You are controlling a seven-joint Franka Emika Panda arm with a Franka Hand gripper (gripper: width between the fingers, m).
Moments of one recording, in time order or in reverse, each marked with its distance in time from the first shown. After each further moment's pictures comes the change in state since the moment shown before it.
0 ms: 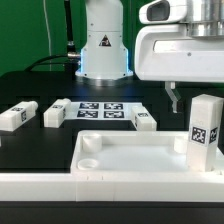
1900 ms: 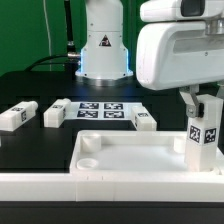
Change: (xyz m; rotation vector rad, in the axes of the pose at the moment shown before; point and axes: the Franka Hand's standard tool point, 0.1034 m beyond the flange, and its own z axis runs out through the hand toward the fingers) arm 0.007 0.002 -0.002 -0.010 0.008 -0.878
